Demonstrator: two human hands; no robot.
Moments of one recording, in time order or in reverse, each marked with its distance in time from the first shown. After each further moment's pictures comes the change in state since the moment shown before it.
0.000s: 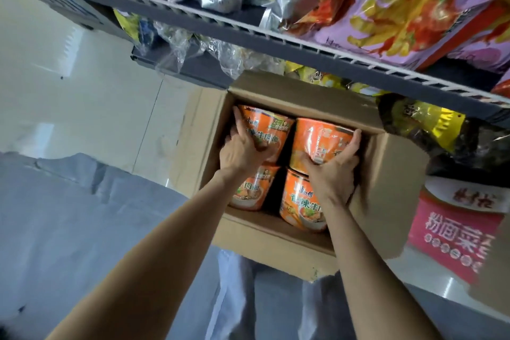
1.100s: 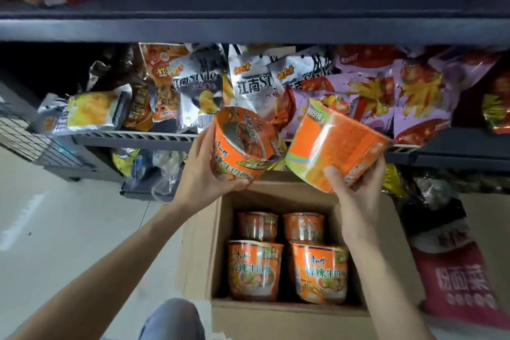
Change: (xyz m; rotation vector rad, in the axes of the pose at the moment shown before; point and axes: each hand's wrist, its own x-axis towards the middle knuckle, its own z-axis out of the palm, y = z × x) left_hand 0.007 -0.017 -0.145 -0.348 0.361 0.958; right_hand -0.063 -0.056 -0.074 1.066 0.211 -0.590
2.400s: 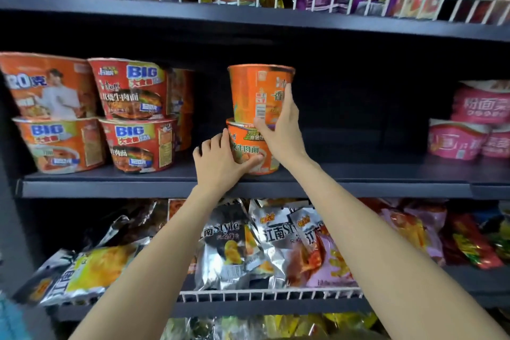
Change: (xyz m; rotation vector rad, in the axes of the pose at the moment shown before) left_hand 0.201 0.058 -0.149 0.507 0.500 0.202; right_hand 0.128 -0.193 0.261 -0.619 0.003 -0.807
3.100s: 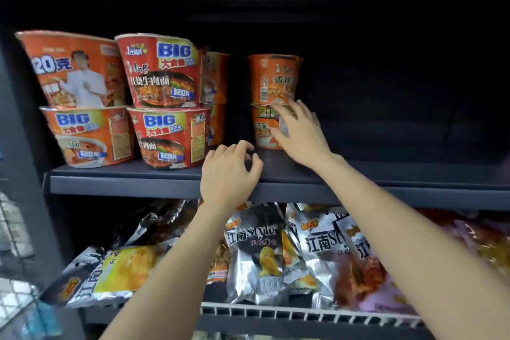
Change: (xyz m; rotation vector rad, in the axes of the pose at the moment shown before) left_hand -0.005 -0.065 0.010 -0.030 0.247 0.164; right_hand 0.036 0.043 0.081 -0.425 -0.267 -0.193
